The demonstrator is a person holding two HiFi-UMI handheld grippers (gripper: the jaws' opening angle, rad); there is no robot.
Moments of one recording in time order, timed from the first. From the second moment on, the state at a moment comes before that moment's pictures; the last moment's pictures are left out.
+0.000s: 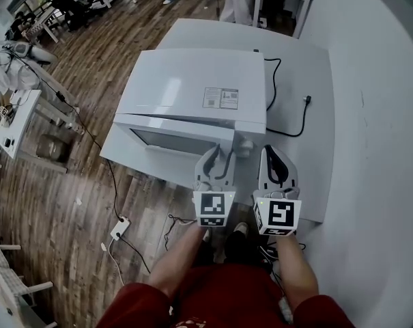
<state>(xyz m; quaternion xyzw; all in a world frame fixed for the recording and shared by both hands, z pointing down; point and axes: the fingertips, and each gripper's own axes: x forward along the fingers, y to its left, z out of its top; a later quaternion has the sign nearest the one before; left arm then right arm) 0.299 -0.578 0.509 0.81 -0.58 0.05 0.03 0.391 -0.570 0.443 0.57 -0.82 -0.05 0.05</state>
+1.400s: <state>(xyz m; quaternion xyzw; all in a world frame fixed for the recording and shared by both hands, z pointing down) 0.302 -0.606 0.509 0.81 -0.59 0.05 0.03 0.396 -0.590 0.450 0.57 -0.82 -0.04 0.06</state>
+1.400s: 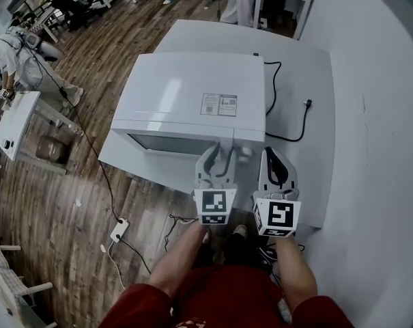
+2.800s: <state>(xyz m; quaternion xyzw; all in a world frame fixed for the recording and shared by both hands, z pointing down) 0.234 -0.582 0.373 0.81 -0.59 0.03 -0.03 0.371 -0.577 0.338 0.58 -0.81 -0.07 -0.01</state>
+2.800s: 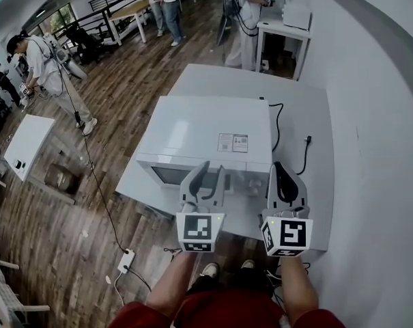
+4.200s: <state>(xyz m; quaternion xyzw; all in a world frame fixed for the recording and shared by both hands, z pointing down) 0.240 -0.578 0.299 0.81 -0.58 -0.03 -0.06 0.356 -0.578 0.291 0.56 -0.82 -0.09 -0.01</state>
